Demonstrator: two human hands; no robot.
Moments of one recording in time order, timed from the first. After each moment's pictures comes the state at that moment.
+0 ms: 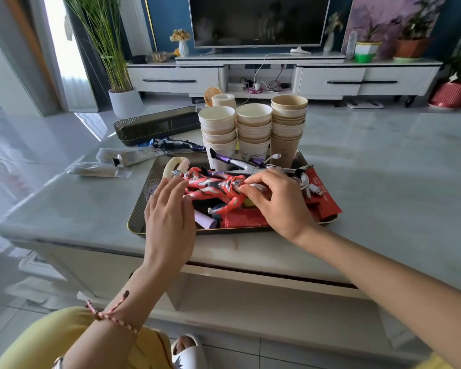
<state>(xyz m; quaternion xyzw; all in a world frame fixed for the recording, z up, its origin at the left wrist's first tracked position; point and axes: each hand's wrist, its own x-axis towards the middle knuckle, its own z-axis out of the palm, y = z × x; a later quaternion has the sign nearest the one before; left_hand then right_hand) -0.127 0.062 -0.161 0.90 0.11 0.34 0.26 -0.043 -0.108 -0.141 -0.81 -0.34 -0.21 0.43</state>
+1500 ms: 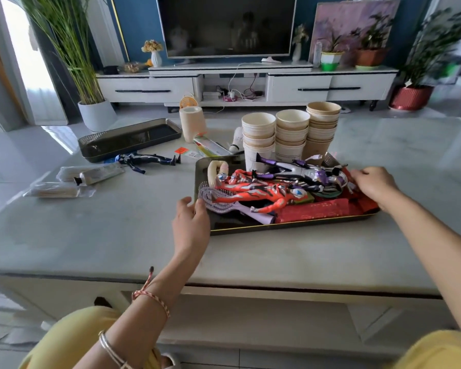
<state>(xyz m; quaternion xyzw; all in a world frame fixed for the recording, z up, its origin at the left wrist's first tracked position) -0.062 -0.011 -0.167 0.77 0.23 0.21 0.56 0.080 -0.318 -0.141 -0.92 0.15 -0.11 0.34</state>
